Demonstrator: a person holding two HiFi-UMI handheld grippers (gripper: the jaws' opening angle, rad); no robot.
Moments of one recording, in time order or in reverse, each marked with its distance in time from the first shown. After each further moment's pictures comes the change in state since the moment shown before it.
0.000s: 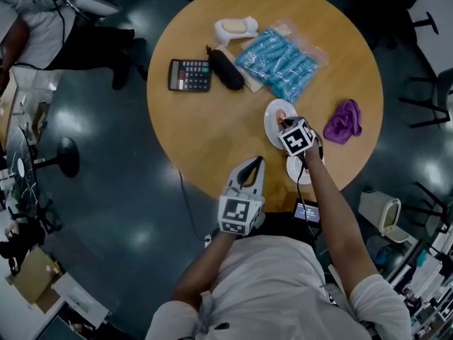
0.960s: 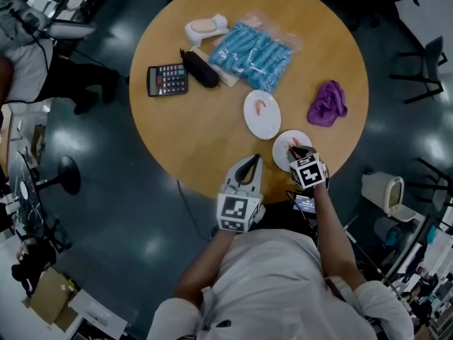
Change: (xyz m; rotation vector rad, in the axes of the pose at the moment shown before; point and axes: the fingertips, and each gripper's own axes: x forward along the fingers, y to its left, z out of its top) left arm 0.012 -0.048 -0.013 0.046 0.040 -0.079; right arm -0.071 0.029 -0.138 0.284 -0.046 0.020
